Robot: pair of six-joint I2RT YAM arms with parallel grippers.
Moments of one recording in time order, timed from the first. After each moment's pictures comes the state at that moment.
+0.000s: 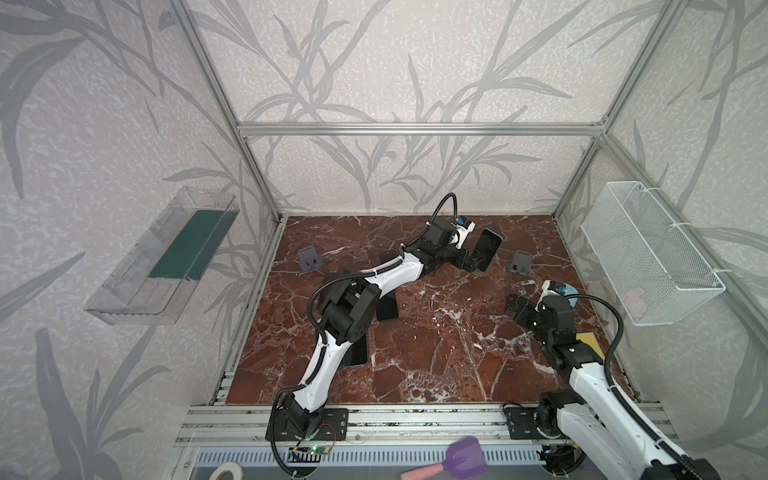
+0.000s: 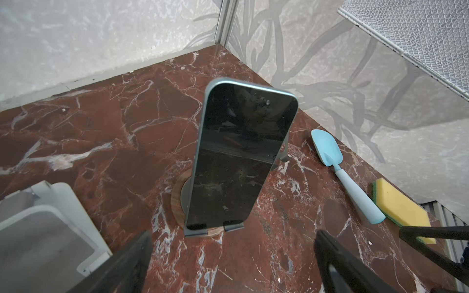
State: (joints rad) left arm -0.70 2.29 1.85 -0.01 0.36 -0.17; right arm 0.11 0.79 0.35 -0.13 0.08 0.57
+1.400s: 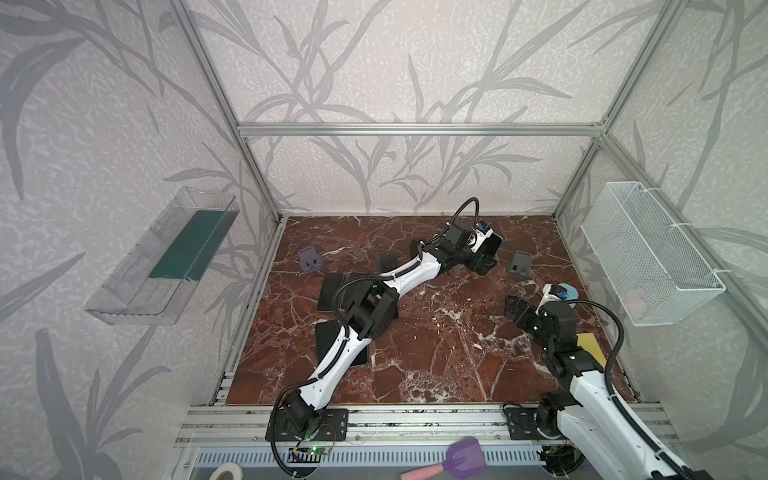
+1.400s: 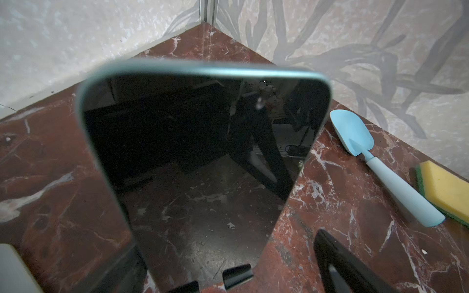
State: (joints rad) left arm -0.75 2.55 2.23 -0.23 0.32 -0.03; right arm 0.11 0.72 0.29 -0.09 0.04 0.62
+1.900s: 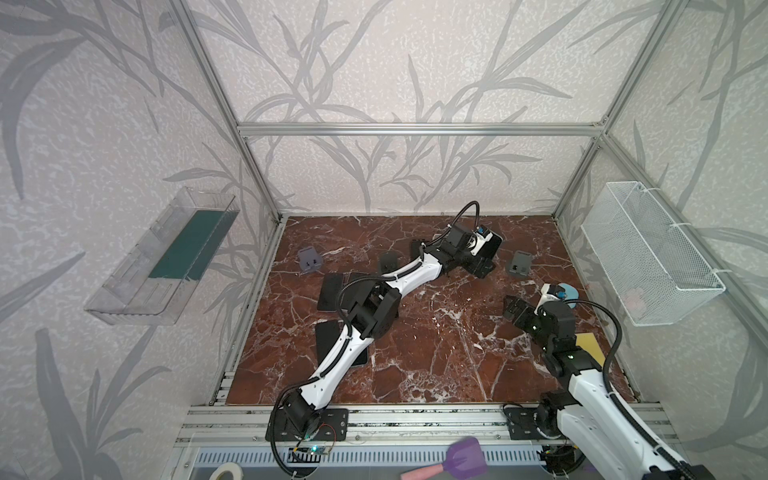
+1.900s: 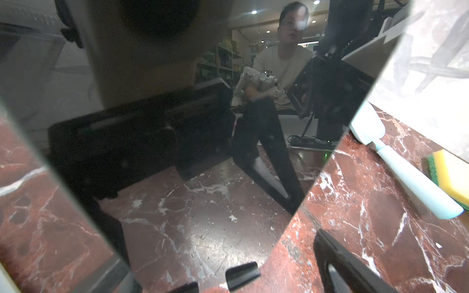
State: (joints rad) left arm -0.75 2.59 2.26 -0.24 0.33 -0.02; right arm 0.11 0.74 0.28 -0.05 0.02 0.63
